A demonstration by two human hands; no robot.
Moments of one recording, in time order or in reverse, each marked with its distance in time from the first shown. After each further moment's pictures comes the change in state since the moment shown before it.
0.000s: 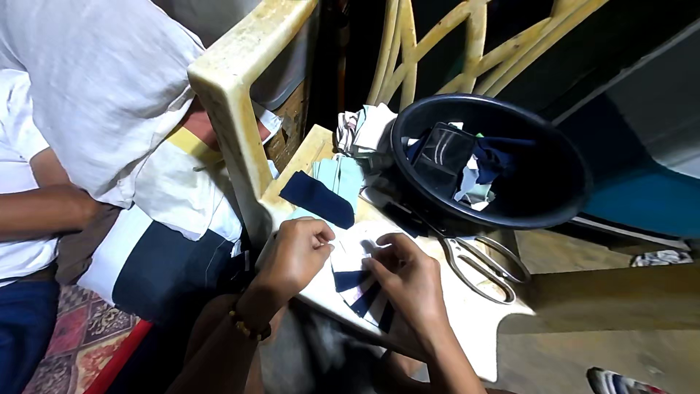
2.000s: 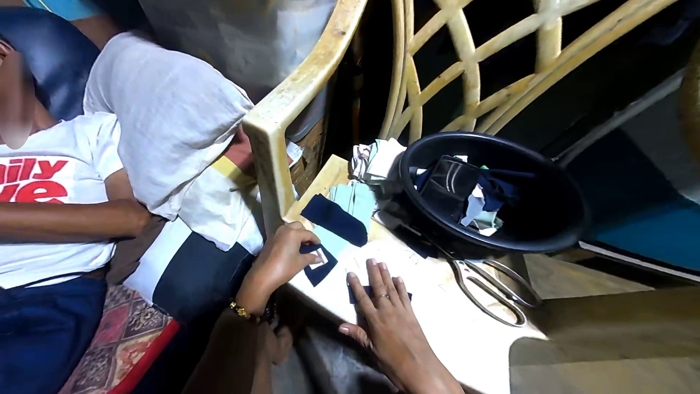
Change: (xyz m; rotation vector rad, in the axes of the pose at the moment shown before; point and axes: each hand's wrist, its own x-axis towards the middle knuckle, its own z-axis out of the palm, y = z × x) left_hand 0.002 -0.033 -0.043 0.226 -0.084 0.027; right_hand -0.047 0.006 0.026 -0.451 -0.187 -0.468
